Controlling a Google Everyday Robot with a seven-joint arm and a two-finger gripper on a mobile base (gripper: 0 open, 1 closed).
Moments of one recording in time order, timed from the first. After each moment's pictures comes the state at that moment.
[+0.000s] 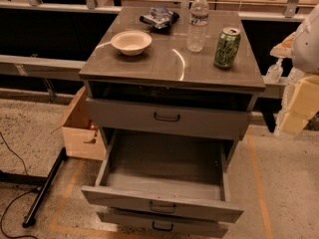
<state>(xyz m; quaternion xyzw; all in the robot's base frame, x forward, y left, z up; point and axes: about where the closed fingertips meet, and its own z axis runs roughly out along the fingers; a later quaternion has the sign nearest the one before) 0.438 -0.217 0.977 -0.60 0.78 -0.04 0.16</state>
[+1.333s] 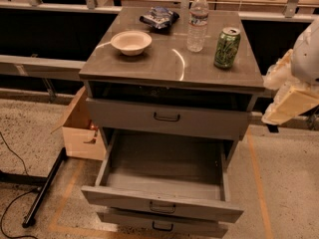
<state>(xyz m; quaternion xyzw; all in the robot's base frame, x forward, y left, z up) 0.439 -0.217 0.963 -0.59 0.79 -0.03 0.18</state>
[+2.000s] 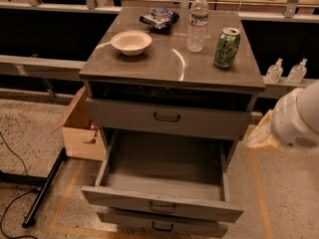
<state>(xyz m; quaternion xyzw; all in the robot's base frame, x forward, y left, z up) 0.423 -0.213 0.861 -0.58 0.78 -0.02 0.21</state>
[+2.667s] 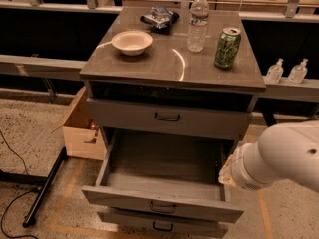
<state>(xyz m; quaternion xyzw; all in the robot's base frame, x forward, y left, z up) 0.424 -0.188 0.702 -0.61 0.77 -0.03 0.19</state>
